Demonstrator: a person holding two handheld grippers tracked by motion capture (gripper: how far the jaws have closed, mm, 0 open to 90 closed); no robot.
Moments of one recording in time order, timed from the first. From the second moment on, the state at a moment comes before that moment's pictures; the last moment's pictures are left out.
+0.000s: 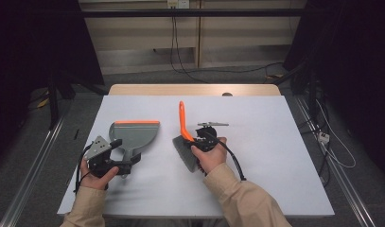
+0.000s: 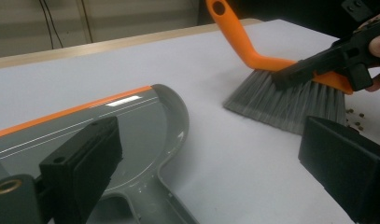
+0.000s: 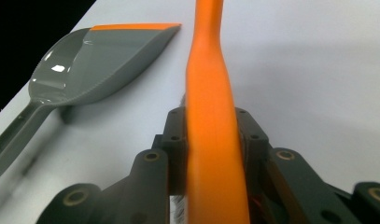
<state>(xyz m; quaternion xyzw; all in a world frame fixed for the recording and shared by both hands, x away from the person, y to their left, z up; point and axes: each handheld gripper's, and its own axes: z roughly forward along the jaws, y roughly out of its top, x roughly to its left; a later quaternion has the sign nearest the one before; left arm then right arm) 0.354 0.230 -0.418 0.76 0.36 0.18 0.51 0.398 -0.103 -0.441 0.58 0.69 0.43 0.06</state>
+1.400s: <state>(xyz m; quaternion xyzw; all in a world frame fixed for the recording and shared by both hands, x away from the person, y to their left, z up) 0.355 0.229 -0.418 0.76 0.36 0.18 0.51 0.403 -0.111 -0.429 0.58 0.67 0.46 0.04</state>
